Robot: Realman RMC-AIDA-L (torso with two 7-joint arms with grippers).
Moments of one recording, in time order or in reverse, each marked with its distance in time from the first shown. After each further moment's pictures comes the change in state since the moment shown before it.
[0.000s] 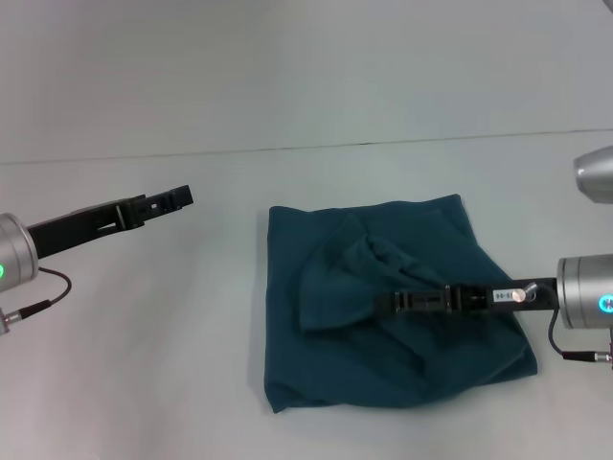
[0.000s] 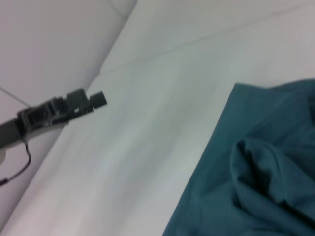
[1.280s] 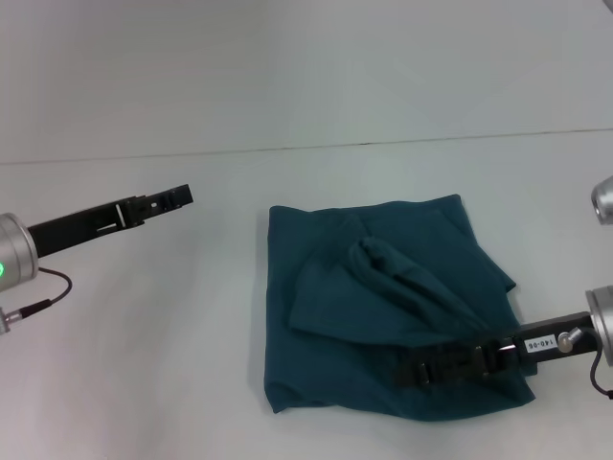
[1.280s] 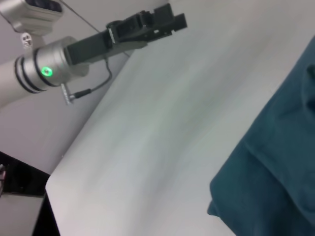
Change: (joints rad) left arm -0.002 0.002 0.000 -0.003 0.002 0.000 -0.026; right arm 0.010 -0.049 0.027 0.014 -0.097 -0.280 -0.083
